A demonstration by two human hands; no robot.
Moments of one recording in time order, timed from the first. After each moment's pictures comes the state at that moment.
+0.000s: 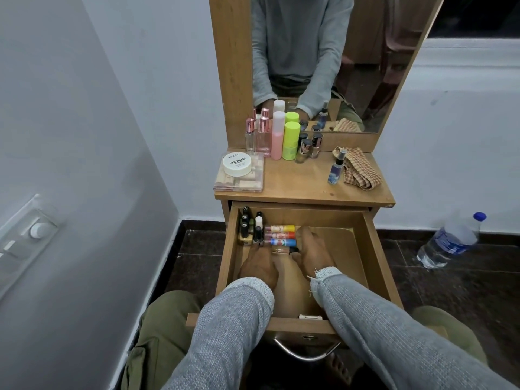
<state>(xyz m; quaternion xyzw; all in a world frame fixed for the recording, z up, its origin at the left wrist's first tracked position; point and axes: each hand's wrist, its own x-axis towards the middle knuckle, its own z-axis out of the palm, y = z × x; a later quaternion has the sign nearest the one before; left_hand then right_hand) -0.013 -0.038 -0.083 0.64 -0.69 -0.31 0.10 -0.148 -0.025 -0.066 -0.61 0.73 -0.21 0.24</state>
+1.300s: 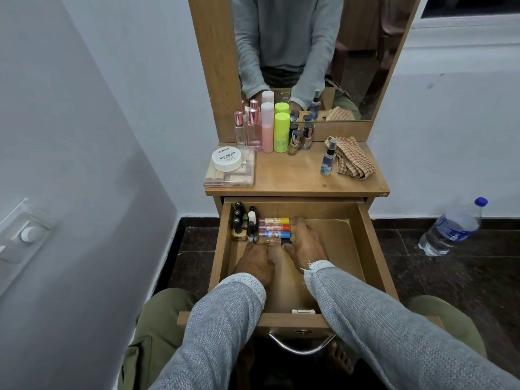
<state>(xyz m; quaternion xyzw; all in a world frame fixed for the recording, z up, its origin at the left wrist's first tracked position) -0.015 -0.036 -0.080 0.64 -0.71 -0.30 0.06 -0.149 -0.030 -0.073 -0.58 0.72 -0.25 0.27</state>
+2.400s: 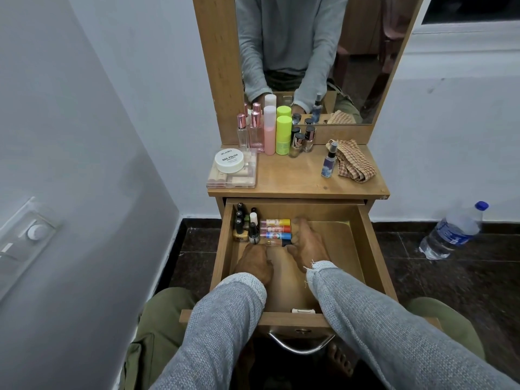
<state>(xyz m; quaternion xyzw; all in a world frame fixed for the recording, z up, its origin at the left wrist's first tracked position) -0.013 -0.036 -0.079 0.65 -0.69 -0.30 0.06 -0.151 -0.030 -0.067 -0.57 0.73 -0.24 0.29</state>
